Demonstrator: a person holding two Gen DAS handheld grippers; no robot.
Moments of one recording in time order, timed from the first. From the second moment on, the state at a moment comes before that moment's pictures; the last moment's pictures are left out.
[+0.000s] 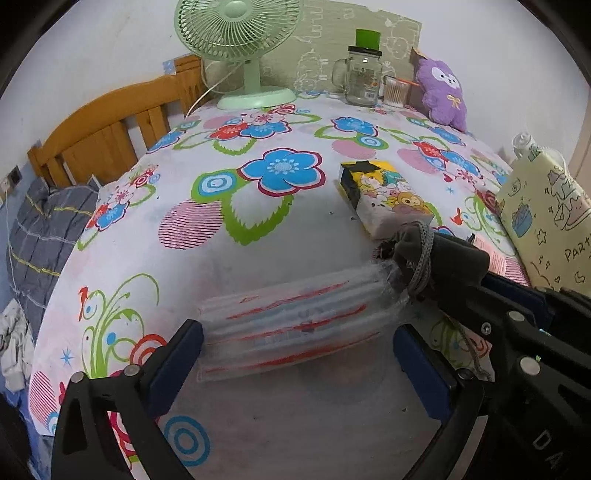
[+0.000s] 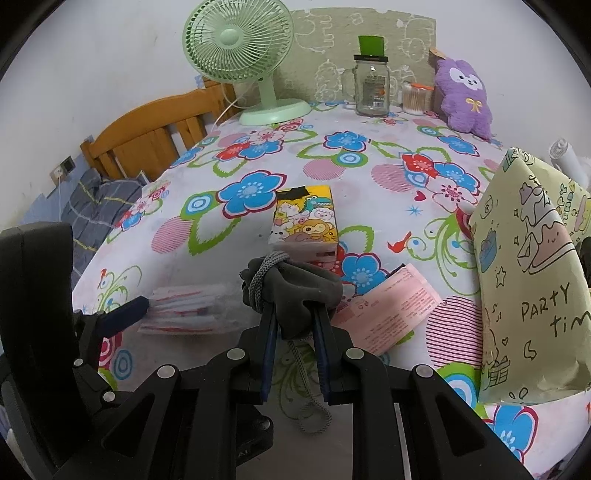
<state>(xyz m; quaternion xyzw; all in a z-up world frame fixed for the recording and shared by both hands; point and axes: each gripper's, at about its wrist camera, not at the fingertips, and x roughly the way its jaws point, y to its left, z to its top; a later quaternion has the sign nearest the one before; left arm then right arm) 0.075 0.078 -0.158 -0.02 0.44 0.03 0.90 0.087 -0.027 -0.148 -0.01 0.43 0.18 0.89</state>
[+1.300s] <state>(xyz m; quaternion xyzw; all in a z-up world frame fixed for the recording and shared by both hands) 0.086 0.051 -0.143 0.02 0.45 -0.01 0.89 0.101 -0.042 -0.135 0.01 0.42 0.17 0.89</state>
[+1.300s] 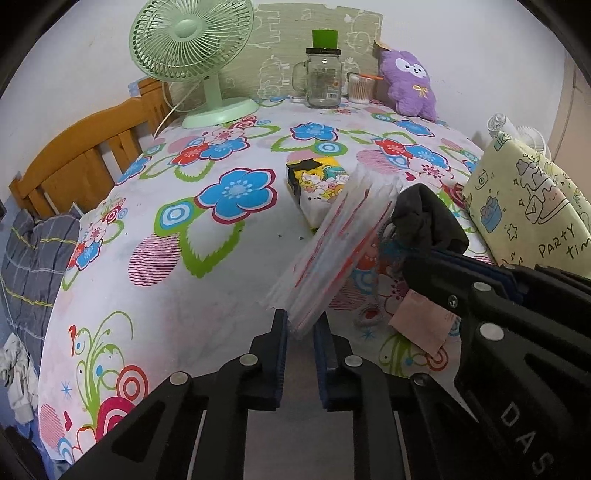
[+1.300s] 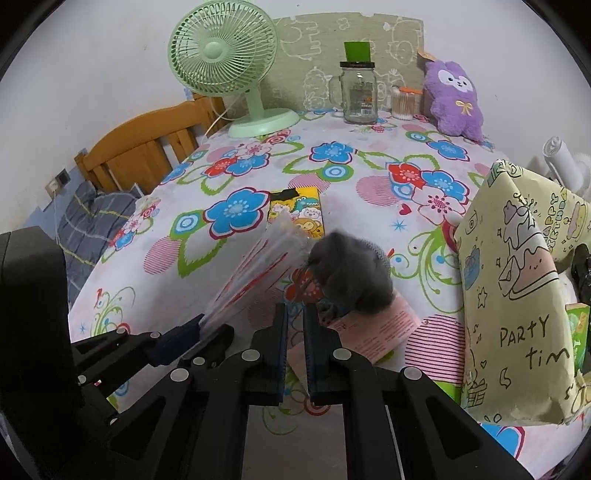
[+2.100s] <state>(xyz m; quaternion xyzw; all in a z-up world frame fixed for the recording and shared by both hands) 0.107 0.058 -0.123 -0.01 0.43 0.01 0.90 0.125 -0.057 -0.124 0.03 0.42 0.16 0.89</state>
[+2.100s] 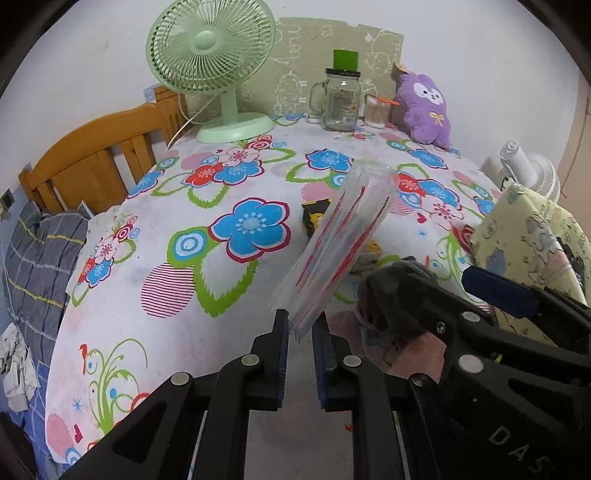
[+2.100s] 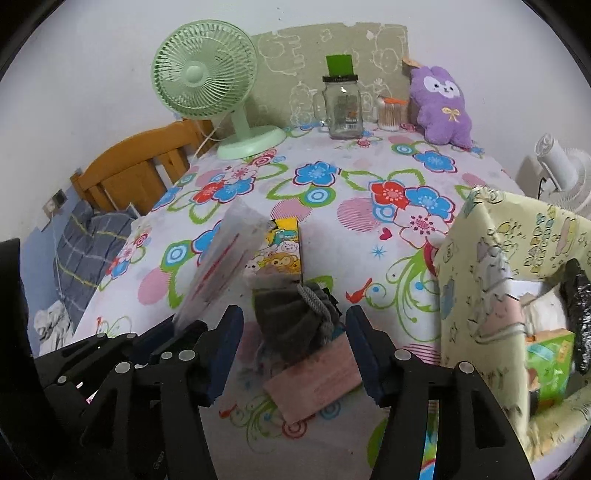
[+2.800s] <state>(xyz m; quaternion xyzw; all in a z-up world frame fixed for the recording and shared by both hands) 0.114 0.053 -0.126 -0.01 0.44 0.00 0.90 0.134 -0.047 -0.135 0.02 0.44 0.16 0.89</state>
